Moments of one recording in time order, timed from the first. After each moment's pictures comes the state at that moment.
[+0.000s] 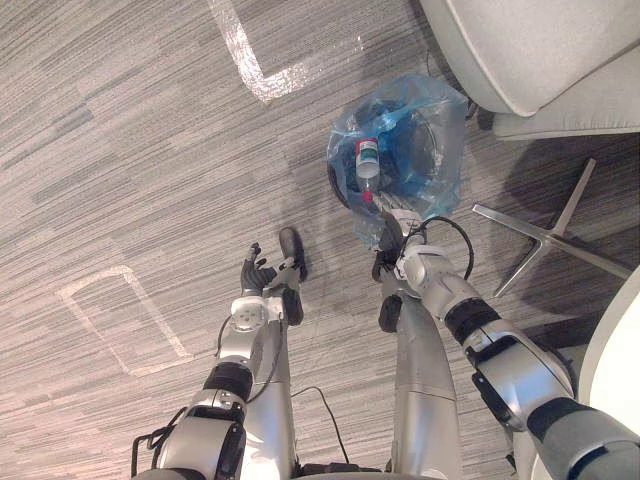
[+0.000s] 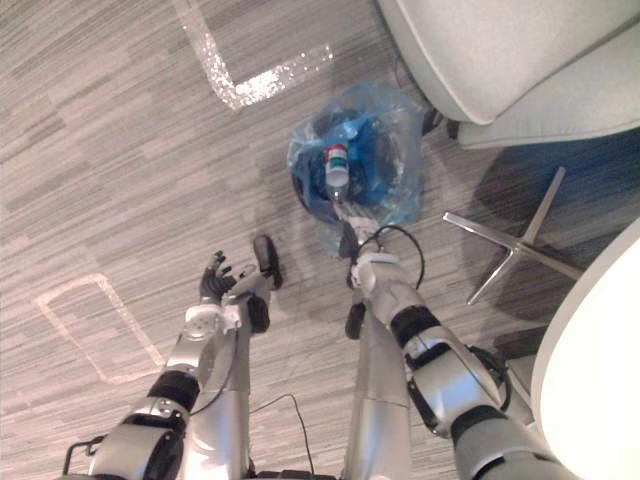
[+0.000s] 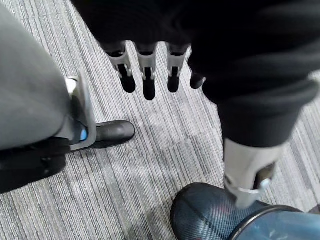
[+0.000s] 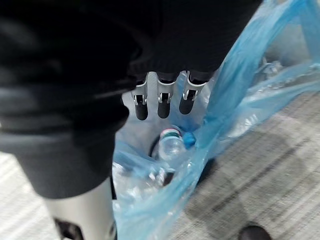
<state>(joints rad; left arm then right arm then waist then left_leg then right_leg) -0.47 0.06 0.01 0.77 -0.12 -0.13 0.24 -0.84 -0.28 0.45 0.94 -0.71 0.00 -0.27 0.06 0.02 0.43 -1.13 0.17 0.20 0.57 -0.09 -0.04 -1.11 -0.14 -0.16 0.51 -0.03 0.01</state>
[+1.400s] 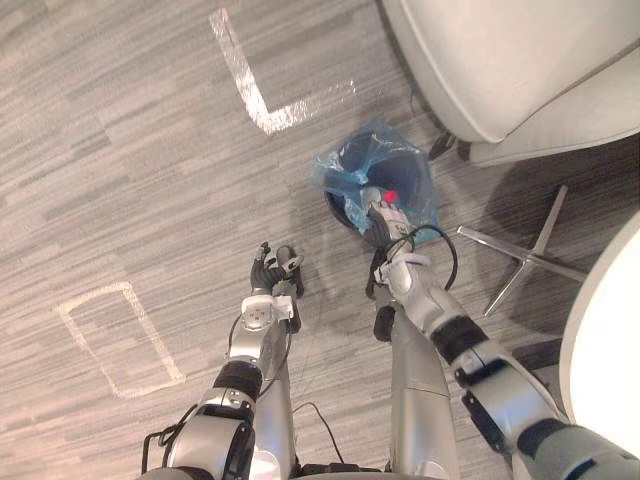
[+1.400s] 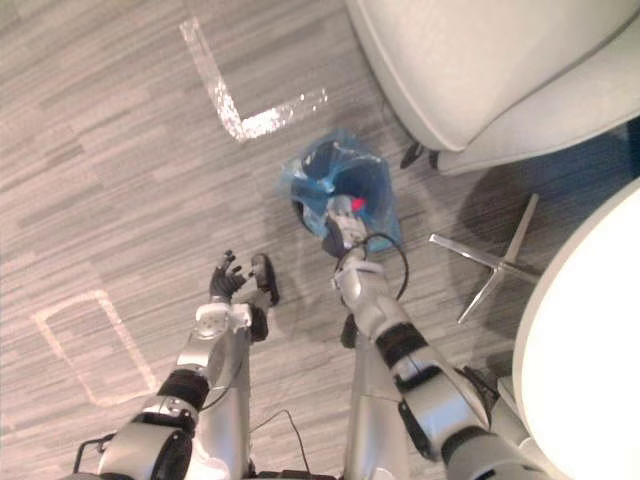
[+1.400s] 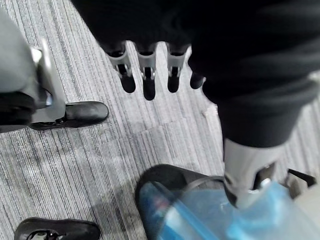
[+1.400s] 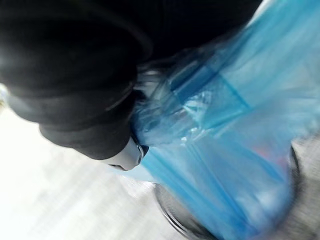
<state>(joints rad) -0.39 0.01 0.01 0.75 -0.10 -0.10 0.25 -0.52 -0.21 0.41 0.41 -0.60 0.02 -0.31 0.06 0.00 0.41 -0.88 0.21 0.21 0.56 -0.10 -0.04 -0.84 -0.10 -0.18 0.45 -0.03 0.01</state>
